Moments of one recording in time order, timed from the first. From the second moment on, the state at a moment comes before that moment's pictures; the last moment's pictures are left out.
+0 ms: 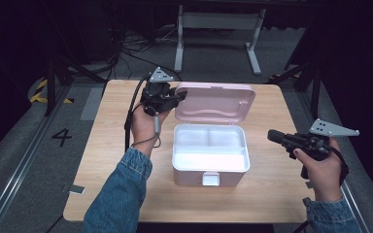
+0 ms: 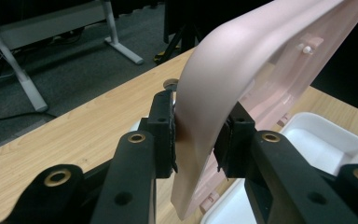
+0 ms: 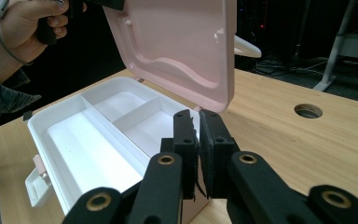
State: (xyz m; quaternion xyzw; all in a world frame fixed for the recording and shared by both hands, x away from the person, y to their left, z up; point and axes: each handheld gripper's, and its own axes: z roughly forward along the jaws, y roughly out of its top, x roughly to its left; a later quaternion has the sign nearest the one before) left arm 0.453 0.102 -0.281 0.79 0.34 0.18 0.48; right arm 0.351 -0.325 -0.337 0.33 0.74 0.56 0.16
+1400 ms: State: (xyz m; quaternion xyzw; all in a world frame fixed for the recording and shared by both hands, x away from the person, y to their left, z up) left arm 0.524 0.097 -0.311 0.78 0.41 0.14 0.45; right arm 0.355 -0.331 -0.343 0.35 0.73 0.57 0.15
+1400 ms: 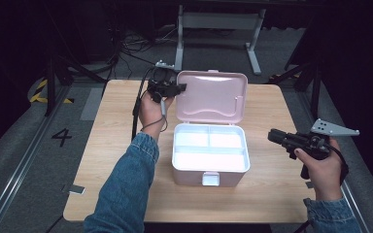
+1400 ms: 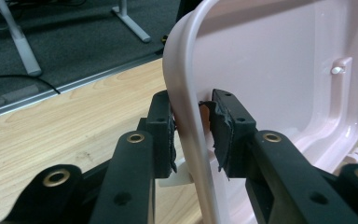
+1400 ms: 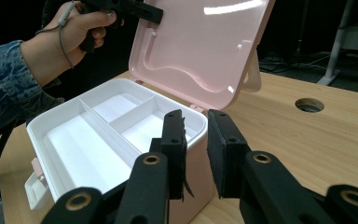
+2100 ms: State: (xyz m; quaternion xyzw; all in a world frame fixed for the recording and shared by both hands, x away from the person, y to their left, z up) left arm 0.541 0.098 -0.330 0.79 0.43 0.13 0.42; right arm 0.358 -0.333 -0.347 0.35 0.73 0.57 0.14
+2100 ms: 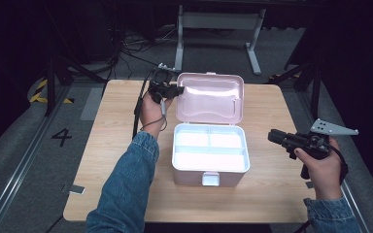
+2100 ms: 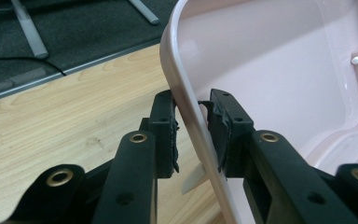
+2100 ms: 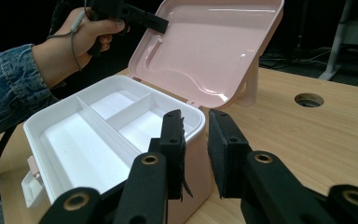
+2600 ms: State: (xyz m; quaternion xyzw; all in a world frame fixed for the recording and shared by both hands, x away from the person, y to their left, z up) left arm 0.552 0.097 -0.343 0.79 0.44 0.11 0.40; right arm 0.360 -0.333 -0.350 0.36 0.73 0.56 0.14
